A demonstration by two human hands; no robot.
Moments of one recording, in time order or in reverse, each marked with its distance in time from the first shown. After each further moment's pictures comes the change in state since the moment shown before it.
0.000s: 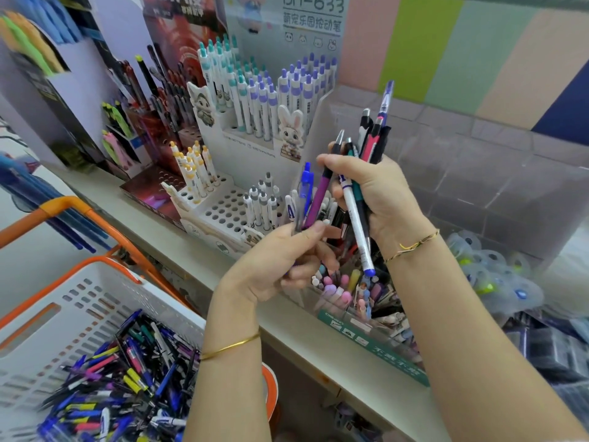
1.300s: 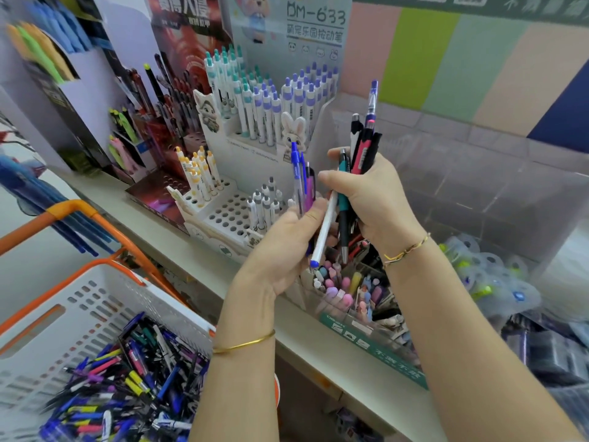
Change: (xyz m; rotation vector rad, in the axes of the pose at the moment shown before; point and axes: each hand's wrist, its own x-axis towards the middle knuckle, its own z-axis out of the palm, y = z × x) left_hand 0.008 0.012 0.020 -0.052 0.265 0.099; right_hand -0.003 0.003 0.005 -0.439 0.075 -0.155
